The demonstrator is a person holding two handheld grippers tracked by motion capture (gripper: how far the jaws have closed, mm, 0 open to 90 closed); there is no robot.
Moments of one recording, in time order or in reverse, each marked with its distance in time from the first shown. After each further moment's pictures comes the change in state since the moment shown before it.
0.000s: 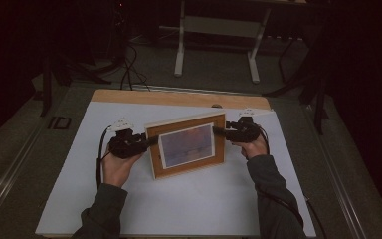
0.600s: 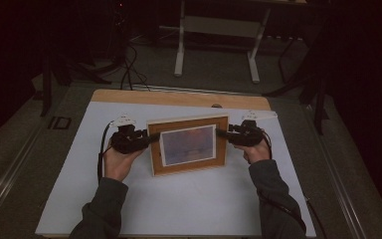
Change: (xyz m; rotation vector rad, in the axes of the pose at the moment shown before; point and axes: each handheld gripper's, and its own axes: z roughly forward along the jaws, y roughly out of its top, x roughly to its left) left arm 0.009 0.008 0.009 0.014 -0.024 0.024; right arm 0.007 -0.008 -0.011 -0.010 -0.050 0.018
